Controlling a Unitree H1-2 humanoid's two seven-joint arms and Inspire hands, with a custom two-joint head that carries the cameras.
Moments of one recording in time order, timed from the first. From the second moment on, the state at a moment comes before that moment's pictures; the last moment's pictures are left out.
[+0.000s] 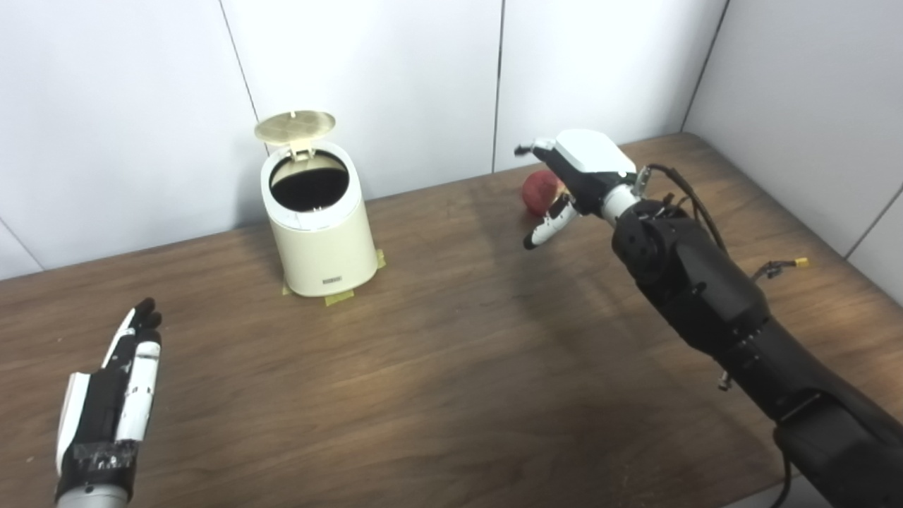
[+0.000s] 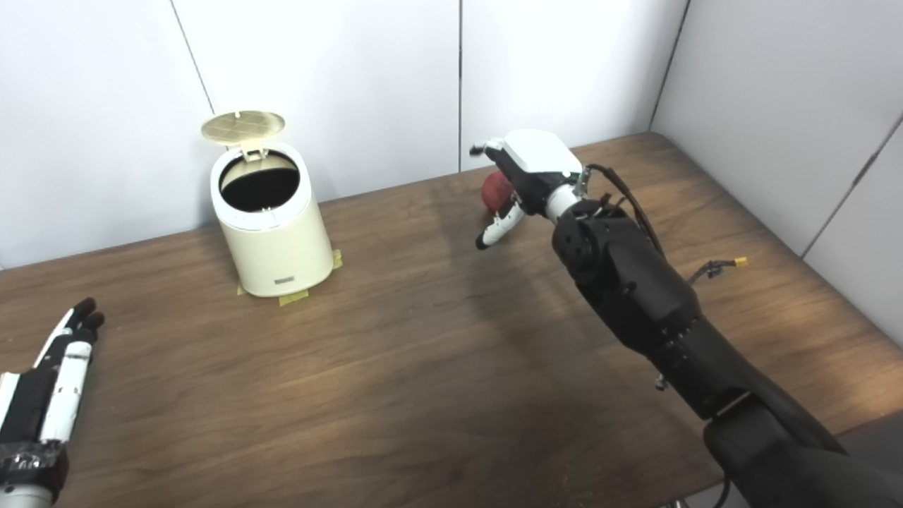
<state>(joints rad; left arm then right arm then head) -0.02 0.16 0.04 -0.46 0.24 0.47 -0.16 -0.47 -0.57 0.25 0.02 -0.80 0.37 0.25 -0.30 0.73</state>
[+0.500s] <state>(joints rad) -0.02 0.17 0.04 -0.46 0.23 0.47 -0.16 -0.53 -0.54 0.24 0.12 -0.81 0.38 0.24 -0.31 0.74</state>
